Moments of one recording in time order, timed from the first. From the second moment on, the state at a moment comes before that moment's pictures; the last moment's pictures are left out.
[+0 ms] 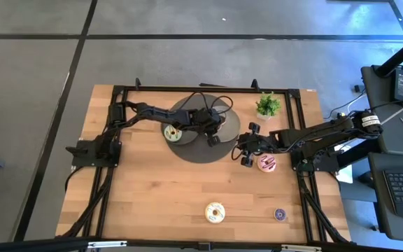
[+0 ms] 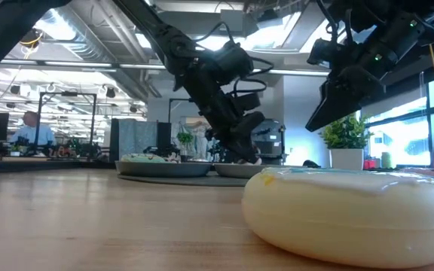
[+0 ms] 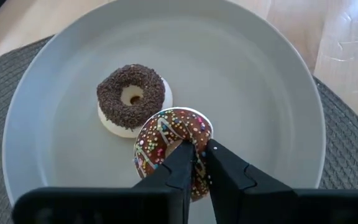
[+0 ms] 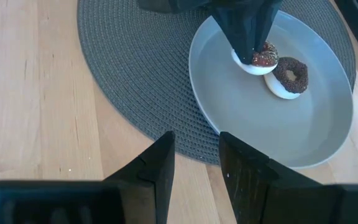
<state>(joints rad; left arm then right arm) 0.24 2.08 1.36 -0.11 -0.14 -0.10 0.10 1.25 0.62 -0.24 0.37 0.12</state>
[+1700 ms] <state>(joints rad) 0.08 1.71 1.04 0.02 -0.01 -0.17 0.51 1.21 0.85 -0.83 0.16 0.54</state>
